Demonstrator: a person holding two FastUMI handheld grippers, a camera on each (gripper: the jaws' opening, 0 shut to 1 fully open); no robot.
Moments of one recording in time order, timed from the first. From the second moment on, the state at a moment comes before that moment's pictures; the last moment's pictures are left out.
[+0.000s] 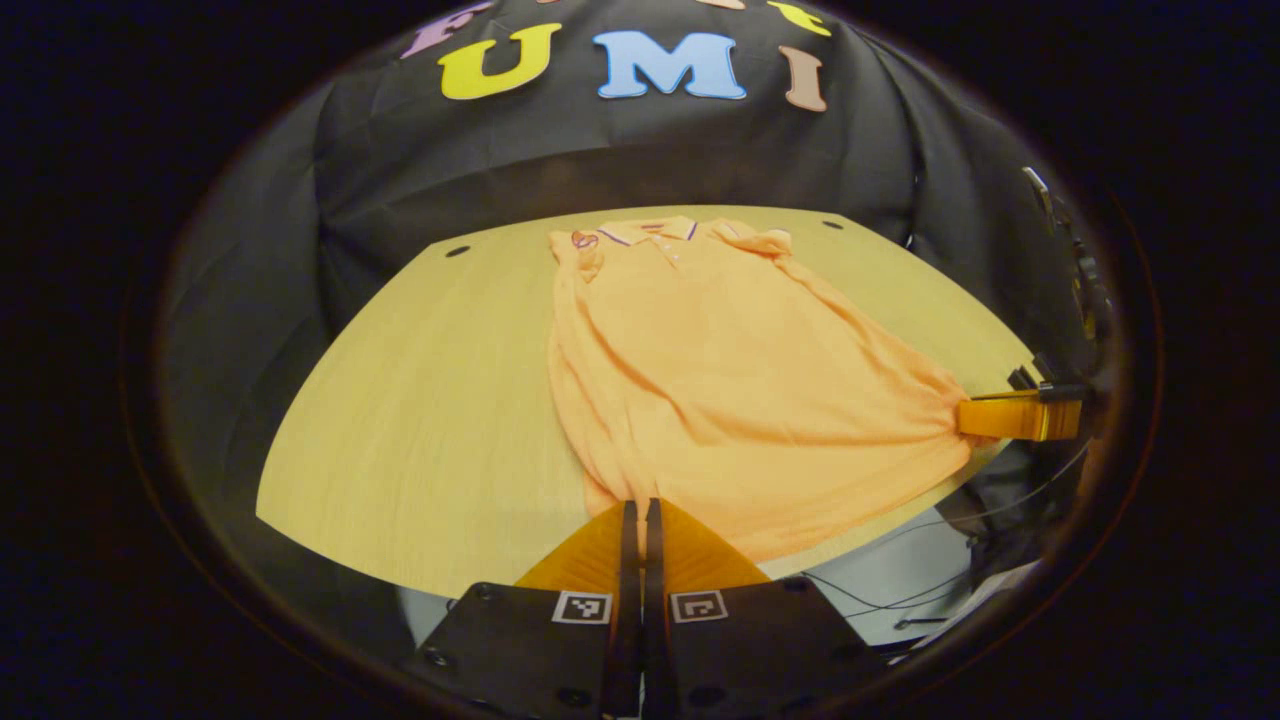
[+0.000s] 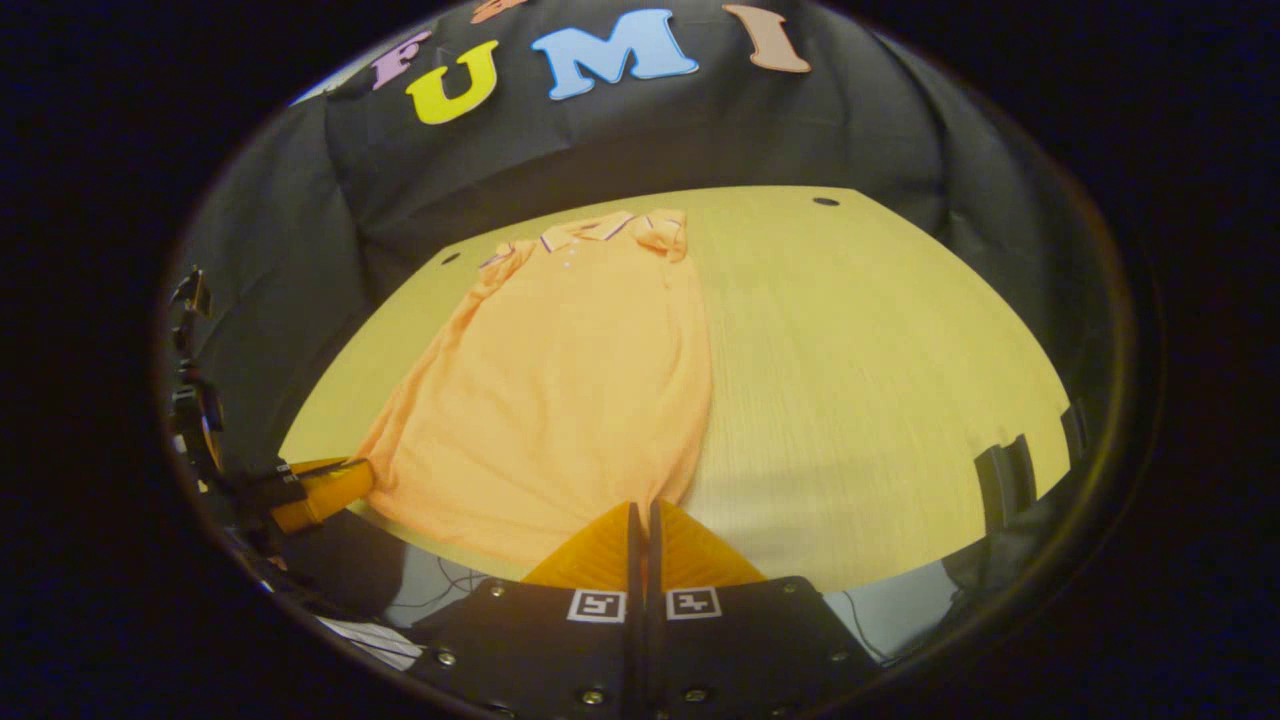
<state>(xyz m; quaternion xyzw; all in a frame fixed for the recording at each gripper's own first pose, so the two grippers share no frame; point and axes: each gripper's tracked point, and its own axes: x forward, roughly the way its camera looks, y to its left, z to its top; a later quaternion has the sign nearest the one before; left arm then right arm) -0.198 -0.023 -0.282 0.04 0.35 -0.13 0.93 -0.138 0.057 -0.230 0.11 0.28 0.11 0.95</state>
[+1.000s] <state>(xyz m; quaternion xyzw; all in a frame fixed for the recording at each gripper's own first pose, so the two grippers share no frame) 0.068 -0.025 -0.156 -0.08 0.27 -0.15 0.95 0.066 0.044 -0.045 0.12 0.16 0.08 0.98</state>
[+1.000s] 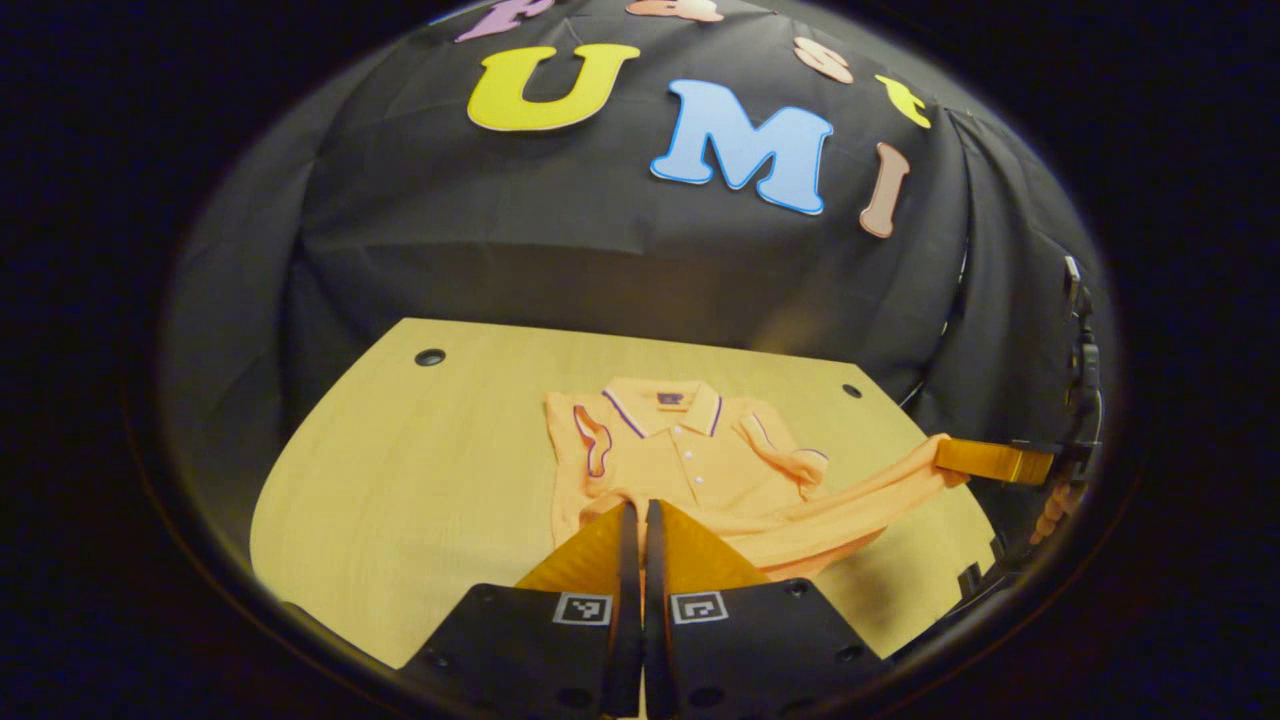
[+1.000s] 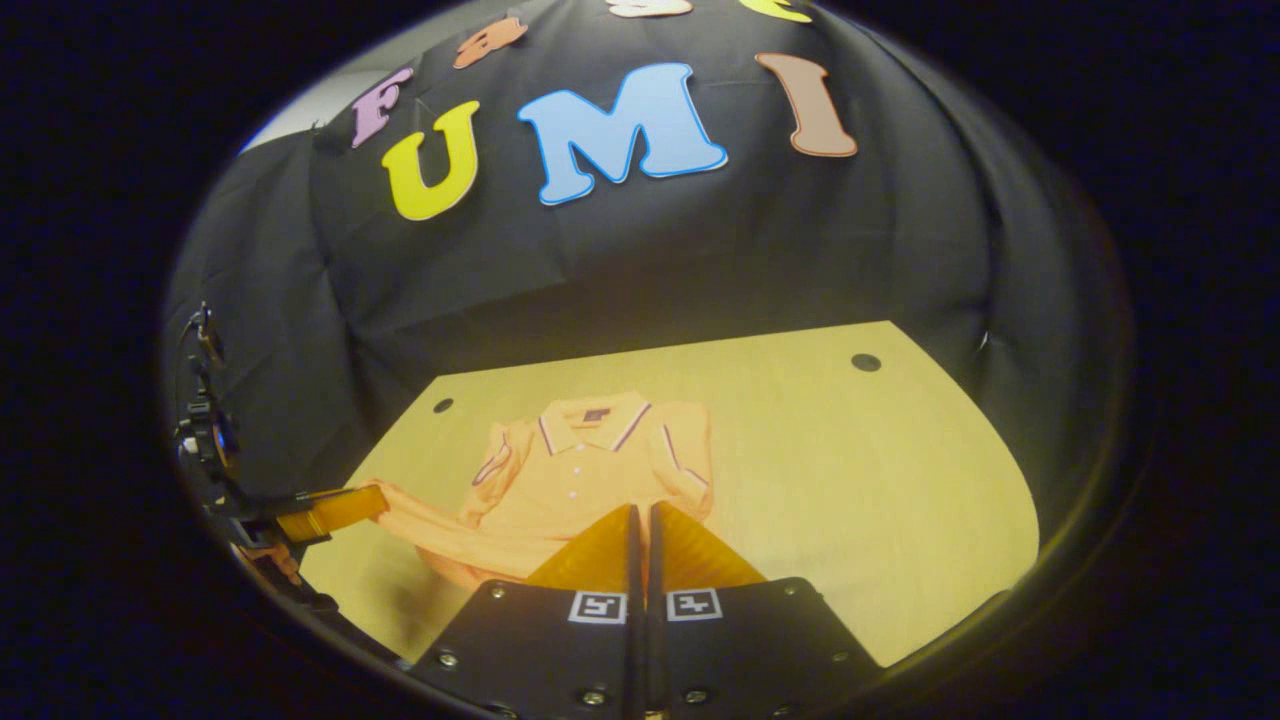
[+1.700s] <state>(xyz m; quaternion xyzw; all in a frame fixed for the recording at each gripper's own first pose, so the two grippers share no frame) 0.223 -0.020 -0.160 -0.04 0.22 -0.15 0.96 0.218 0.051 -0.021 0.08 0.15 0.04 0.98</state>
